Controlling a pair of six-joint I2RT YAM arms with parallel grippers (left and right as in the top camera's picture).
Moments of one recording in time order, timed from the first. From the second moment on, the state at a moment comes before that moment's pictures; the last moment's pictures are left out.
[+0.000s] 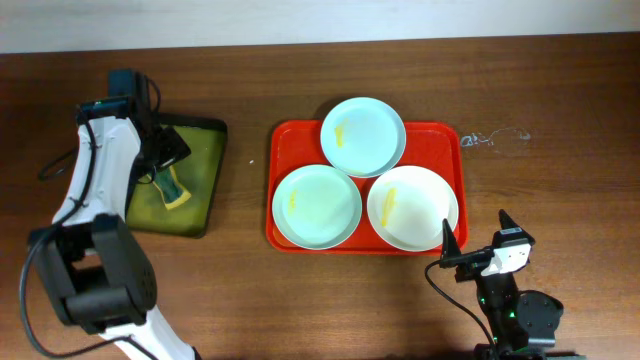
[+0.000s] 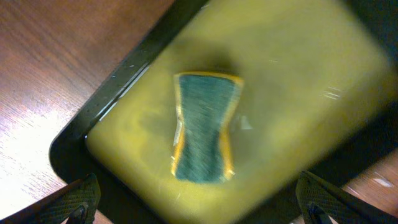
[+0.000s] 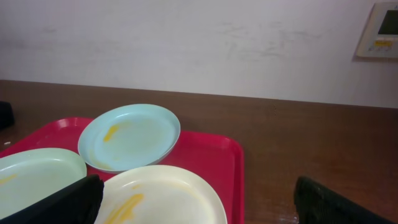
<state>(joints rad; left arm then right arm) 0.14 1.94 1.60 -1.05 -0.18 -0.48 -0.10 0.01 0.01 -0.05 -0.23 -0.03</state>
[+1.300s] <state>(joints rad) 0.19 1.70 1.69 -0.99 -0.04 -0.40 -0.10 0.01 0.01 -0.05 -0.23 -0.03</state>
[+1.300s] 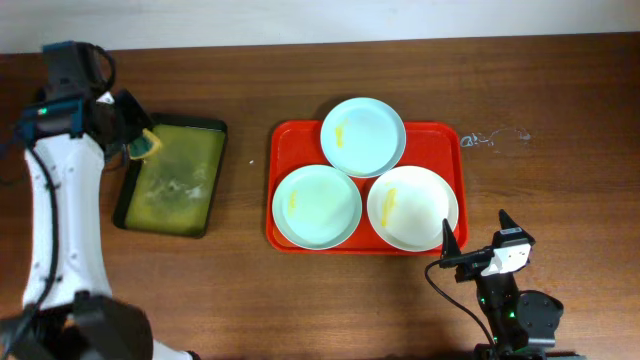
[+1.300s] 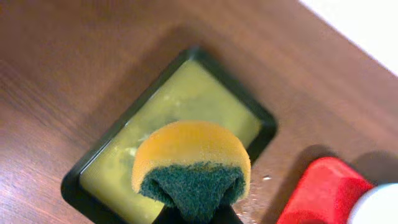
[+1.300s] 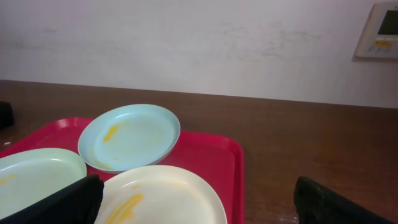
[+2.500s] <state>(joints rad) -0.60 1.85 1.07 -0.27 -0.14 -0.52 -0.10 0.01 0.01 -0.05 -0.23 -0.03</state>
